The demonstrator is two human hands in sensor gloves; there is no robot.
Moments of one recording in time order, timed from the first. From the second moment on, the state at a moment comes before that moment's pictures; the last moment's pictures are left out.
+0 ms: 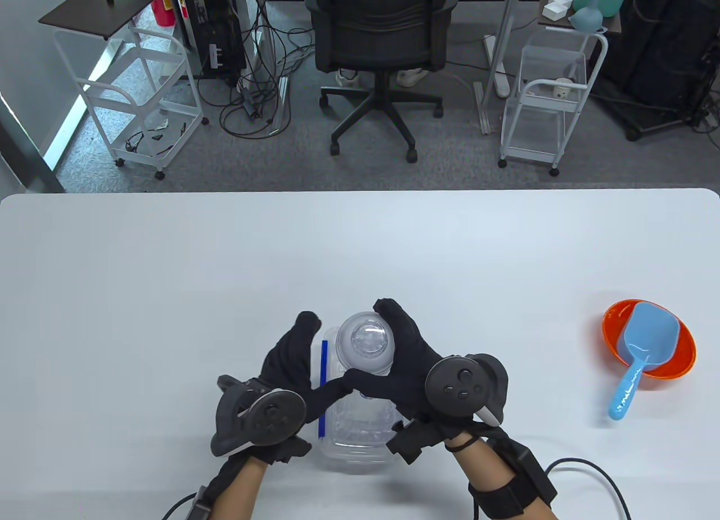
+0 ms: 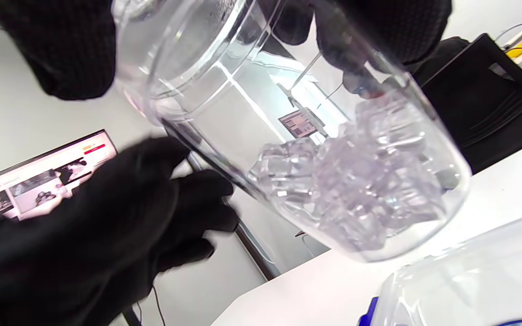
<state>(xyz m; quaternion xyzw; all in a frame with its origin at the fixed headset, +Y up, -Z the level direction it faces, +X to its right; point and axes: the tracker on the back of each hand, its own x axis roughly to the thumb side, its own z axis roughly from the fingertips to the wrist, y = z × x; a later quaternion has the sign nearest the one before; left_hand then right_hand) -0.166 -0.636 -0.244 0.20 -0.20 0.15 0.95 0.080 -0.617 -0.267 0.27 -0.13 0.87 0.40</state>
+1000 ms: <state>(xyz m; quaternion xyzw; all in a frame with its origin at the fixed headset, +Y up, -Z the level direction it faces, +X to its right) -0.189 -0.685 -0.258 0.10 -0.14 0.07 0.98 0.200 -0.665 -0.392 -0.12 -0.10 0.88 0.45</state>
